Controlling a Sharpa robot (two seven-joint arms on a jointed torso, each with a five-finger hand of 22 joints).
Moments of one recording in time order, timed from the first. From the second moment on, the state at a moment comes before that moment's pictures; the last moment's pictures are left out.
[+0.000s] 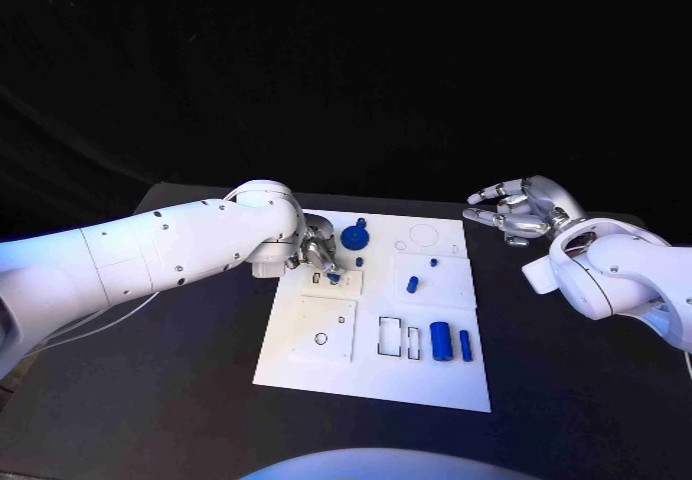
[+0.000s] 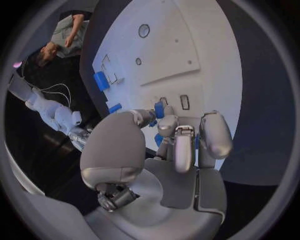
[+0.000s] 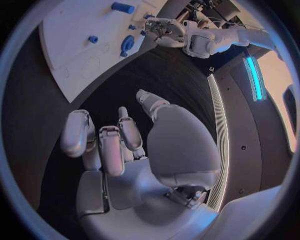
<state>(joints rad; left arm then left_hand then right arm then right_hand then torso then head) 1.27 -0.67 -0.03 1.36 -1.14 0.32 -0.53 1.18 -0.15 0.74 0.30 0.05 0.73 0.06 0.94 0.67 1.25 -0.02 1.27 0.96 1.47 -0.08 1.56 1.31 0.11 1.43 0.02 1.32 1.08 1.28 -0.91 -0.13 1.53 -0.67 -0.53 0.05 1.24 -0.18 0.39 0.10 0.20 0.85 0.17 0.19 0.40 1.33 0.08 1.31 1.26 1.46 0.01 1.49 1.31 0.08 1.33 0.12 1.22 1.29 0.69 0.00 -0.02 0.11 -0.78</state>
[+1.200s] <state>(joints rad) 1.26 -0.66 -0.02 1.35 -1.17 0.35 -0.53 1.15 -0.16 0.75 0.30 0.05 0.75 0.05 0.95 0.68 1.27 -0.03 1.29 0.99 1.46 -0.08 1.56 1.31 0.11 1.43 0.02 1.32 1.08 1.28 -0.91 -0.13 1.53 -0.67 -0.53 0.05 1.24 -0.18 0.39 0.11 0.20 0.85 0.17 0.19 0.40 1.33 0.08 1.31 1.26 1.46 0.01 1.49 1.31 0.08 1.33 0.12 1.22 1.29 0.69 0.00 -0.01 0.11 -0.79</state>
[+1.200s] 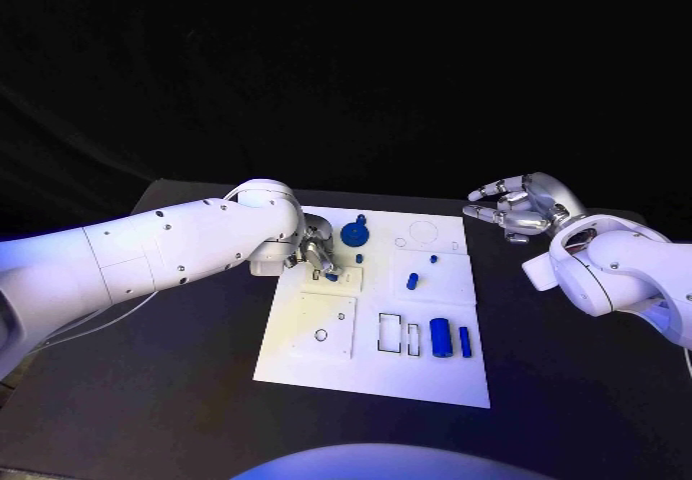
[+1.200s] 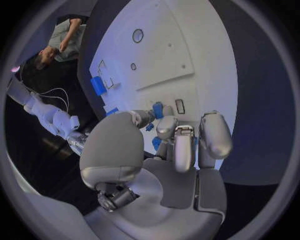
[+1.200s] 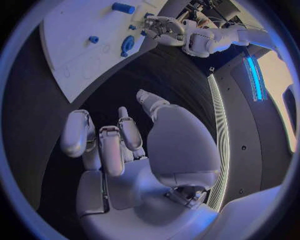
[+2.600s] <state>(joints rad) 1.26 -0.63 -0.03 1.31 -1.16 0.37 -0.53 0.99 -0.15 0.83 0.18 0.05 0.82 0.03 0.95 0.68 1.31 -0.04 1.31 1.05 1.47 -0.10 1.56 1.31 0.11 1.43 0.01 1.32 1.09 1.28 -0.91 -0.13 1.53 -0.67 -0.53 0.05 1.24 -0.18 0.39 0.11 0.20 0.85 0.17 0.19 0.40 1.33 0.08 1.31 1.26 1.46 0.01 1.49 1.31 0.08 1.33 0.12 1.22 1.29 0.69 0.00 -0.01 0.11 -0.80</state>
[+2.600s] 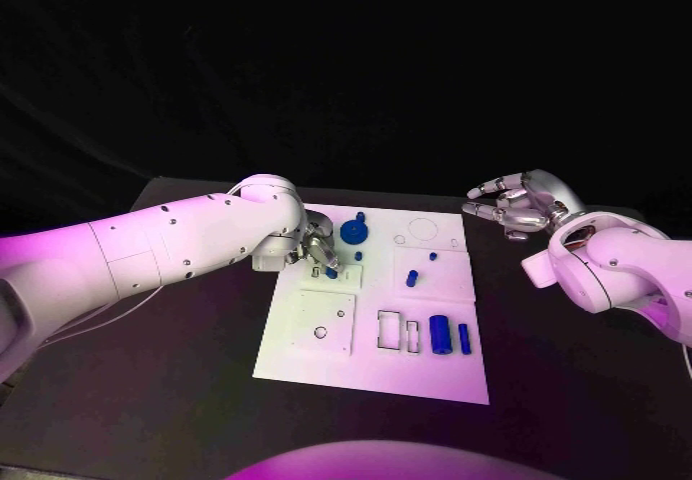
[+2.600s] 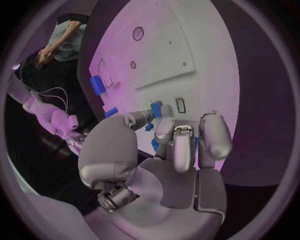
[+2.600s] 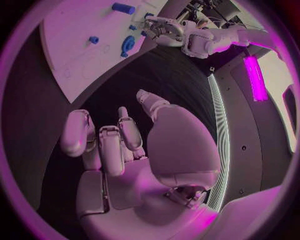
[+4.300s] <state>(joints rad) 1.26 -0.63 -0.02 1.31 -1.16 0.37 -0.53 0.91 -0.16 0.70 0.28 0.05 0.84 0.02 0.94 0.67 1.32 -0.04 1.32 1.06 1.47 -0.10 1.56 1.31 0.11 1.43 0.01 1.32 1.09 1.28 -0.91 -0.13 1.53 -0.67 -0.54 0.05 1.21 -0.18 0.34 0.15 0.14 0.85 0.17 0.20 0.40 1.32 0.08 1.31 1.25 1.46 0.01 1.48 1.31 0.08 1.33 0.12 1.21 1.29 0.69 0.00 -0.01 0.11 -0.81</state>
